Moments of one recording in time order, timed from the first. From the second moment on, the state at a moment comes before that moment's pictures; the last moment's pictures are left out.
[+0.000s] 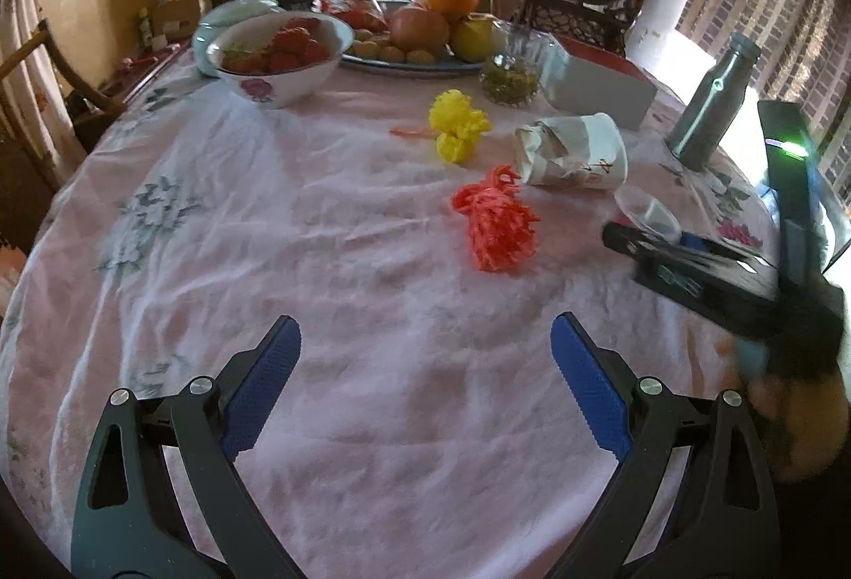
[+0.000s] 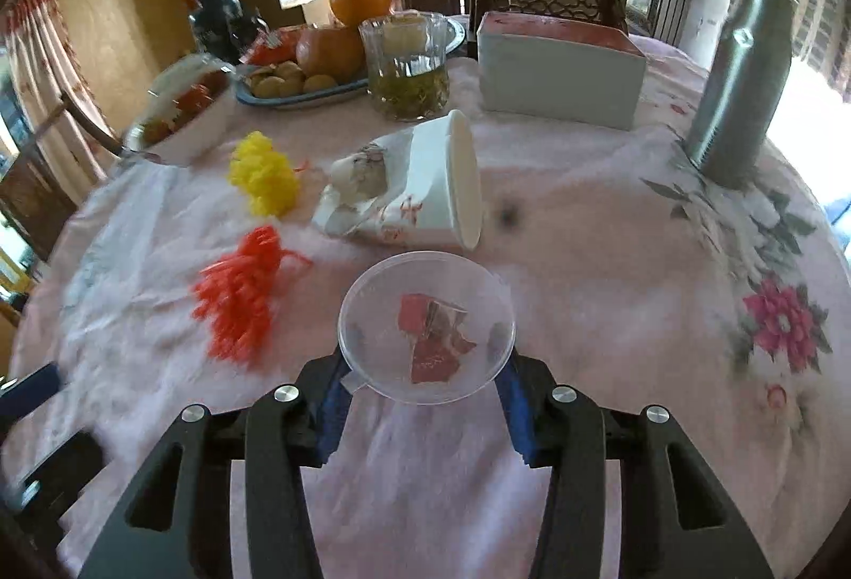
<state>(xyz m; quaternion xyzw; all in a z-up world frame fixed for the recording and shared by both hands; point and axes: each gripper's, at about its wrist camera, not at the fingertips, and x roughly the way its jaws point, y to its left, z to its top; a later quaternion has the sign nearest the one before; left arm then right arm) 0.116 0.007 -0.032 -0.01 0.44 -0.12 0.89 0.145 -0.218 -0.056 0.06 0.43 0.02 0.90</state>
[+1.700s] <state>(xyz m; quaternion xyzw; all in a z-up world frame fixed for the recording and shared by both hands) 0.067 0.039 0.011 -0.02 0.39 -0.08 0.92 0.092 -0.224 -0.021 0.10 0.37 0.05 0.92</state>
